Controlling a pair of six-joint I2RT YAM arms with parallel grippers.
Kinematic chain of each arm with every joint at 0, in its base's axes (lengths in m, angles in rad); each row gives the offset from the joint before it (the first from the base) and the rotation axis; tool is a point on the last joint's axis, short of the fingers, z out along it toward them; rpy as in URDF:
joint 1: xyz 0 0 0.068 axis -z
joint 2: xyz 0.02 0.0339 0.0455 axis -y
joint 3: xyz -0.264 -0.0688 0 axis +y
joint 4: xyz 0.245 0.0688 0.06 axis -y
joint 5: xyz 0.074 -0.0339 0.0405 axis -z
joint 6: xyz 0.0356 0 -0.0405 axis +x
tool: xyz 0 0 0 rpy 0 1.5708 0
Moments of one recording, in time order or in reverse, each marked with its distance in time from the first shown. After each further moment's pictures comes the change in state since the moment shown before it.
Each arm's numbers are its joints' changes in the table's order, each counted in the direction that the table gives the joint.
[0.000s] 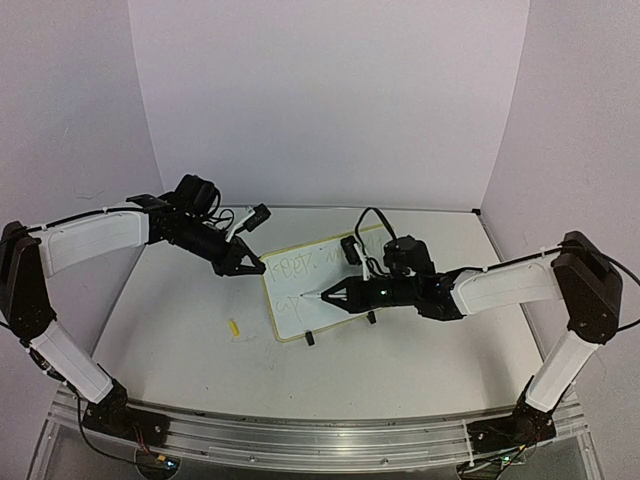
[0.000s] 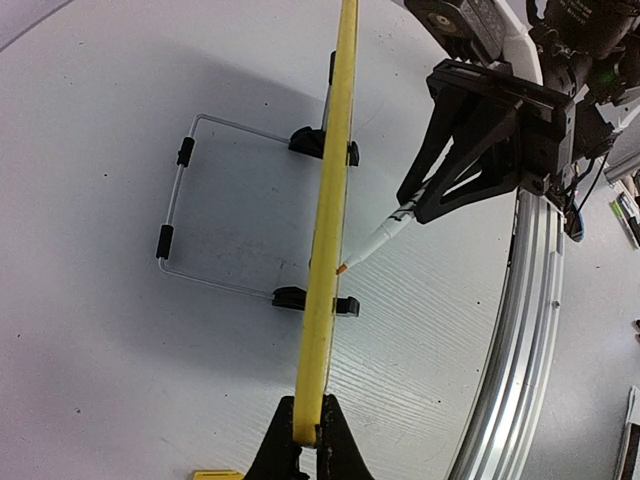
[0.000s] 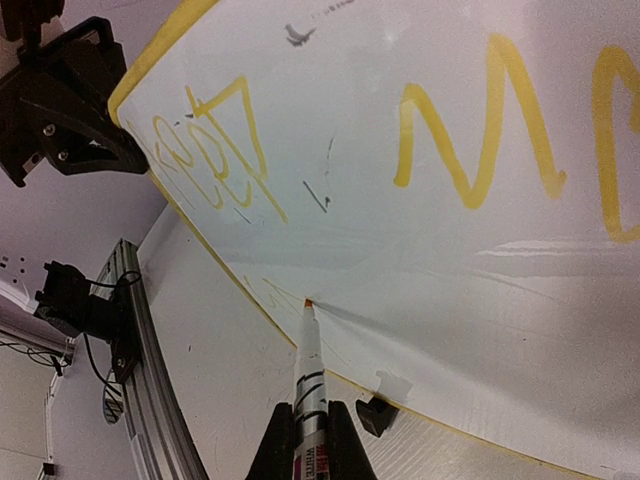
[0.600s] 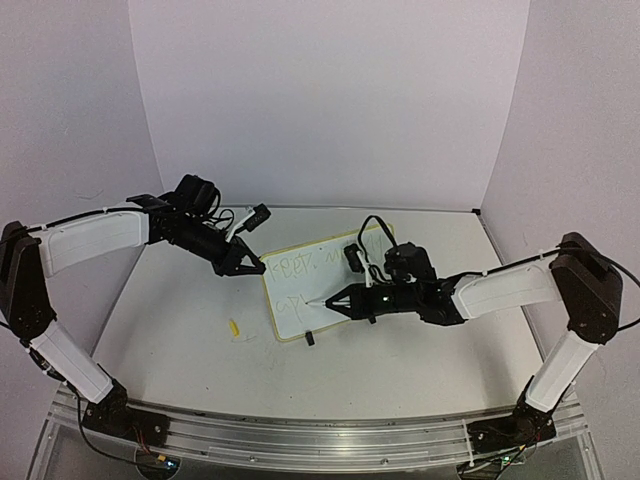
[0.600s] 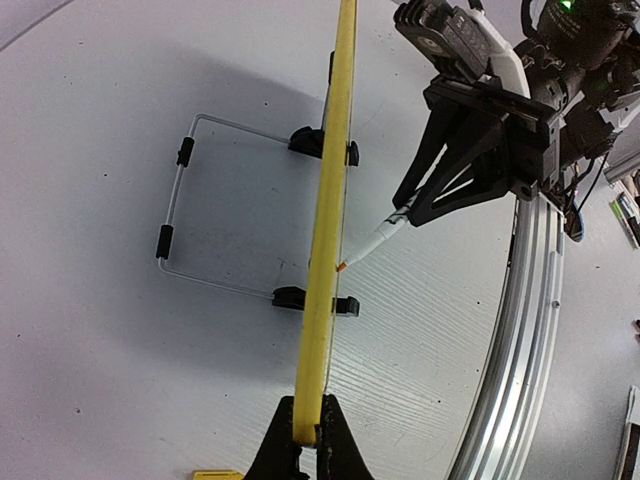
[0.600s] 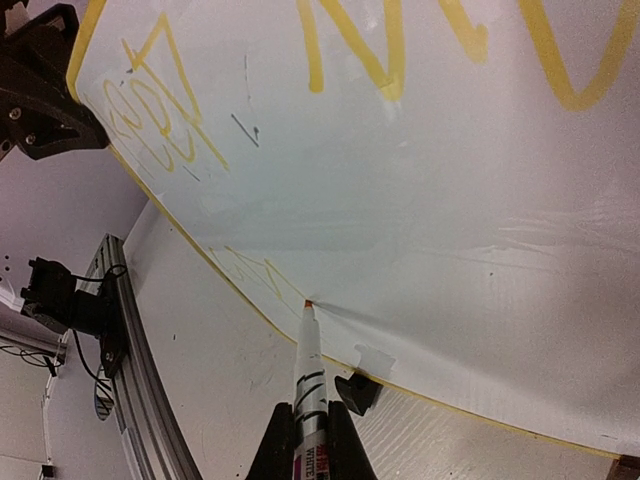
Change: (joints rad) left arm 0.000 0.000 0.000 0.000 0.000 0.000; right arm 0.000 0.002 0.041 -0.002 0.020 0.018
